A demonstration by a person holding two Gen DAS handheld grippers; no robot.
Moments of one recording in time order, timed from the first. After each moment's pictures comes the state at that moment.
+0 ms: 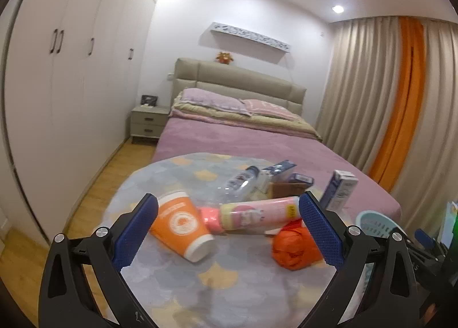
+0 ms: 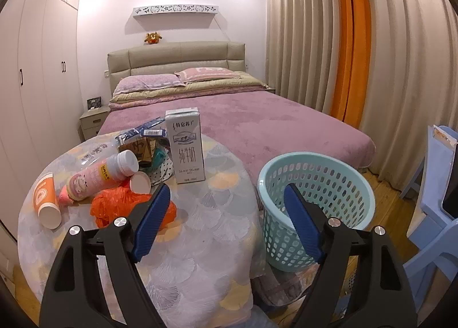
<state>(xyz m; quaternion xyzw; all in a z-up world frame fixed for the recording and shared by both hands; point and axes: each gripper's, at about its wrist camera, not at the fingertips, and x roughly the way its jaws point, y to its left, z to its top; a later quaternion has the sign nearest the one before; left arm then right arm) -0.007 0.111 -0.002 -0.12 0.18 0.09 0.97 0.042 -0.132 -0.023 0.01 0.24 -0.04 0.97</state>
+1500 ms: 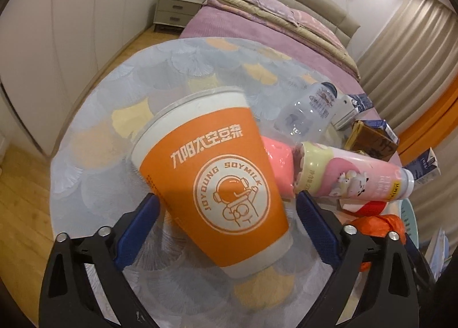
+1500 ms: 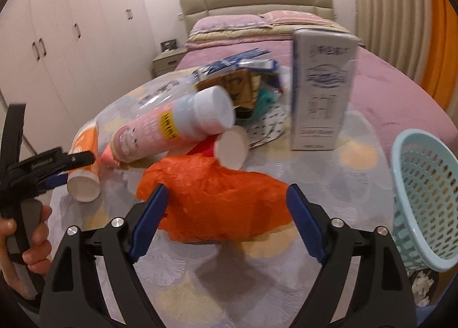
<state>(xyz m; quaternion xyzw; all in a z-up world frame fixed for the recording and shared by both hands) 0.119 0.189 -0.116 -0.24 0.42 0.11 0.87 0.144 -0.050 -0.087 0.00 0.38 0.19 0.91</state>
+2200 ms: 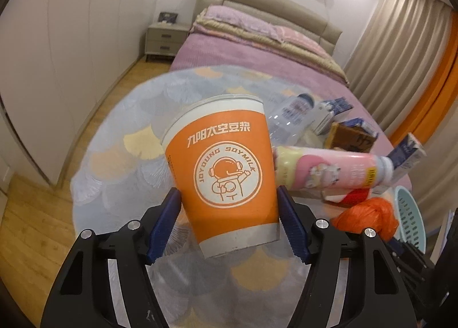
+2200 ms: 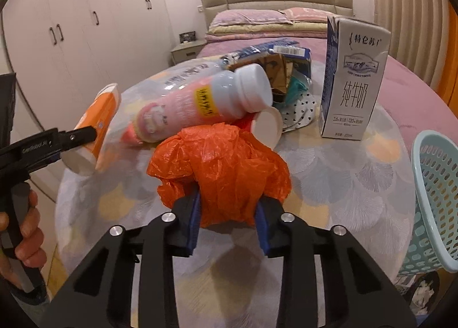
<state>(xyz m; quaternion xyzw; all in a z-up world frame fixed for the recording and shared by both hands) 0.079 0.166 -0.080 -0.19 0.37 0.10 0.91 0.119 -0.037 -0.093 -0.01 0.38 0.24 0.89</state>
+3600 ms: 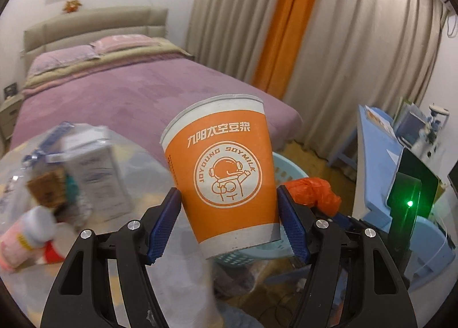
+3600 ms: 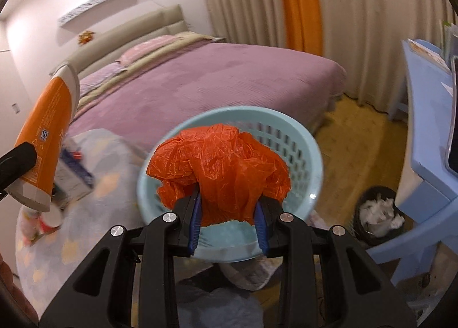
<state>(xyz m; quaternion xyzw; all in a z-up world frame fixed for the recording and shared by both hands) 0.173 -0.176 -0.029 -0.02 0.35 -0.26 0.90 0.097 -0.334 -0.072 0.16 0.35 -0.12 0.92</state>
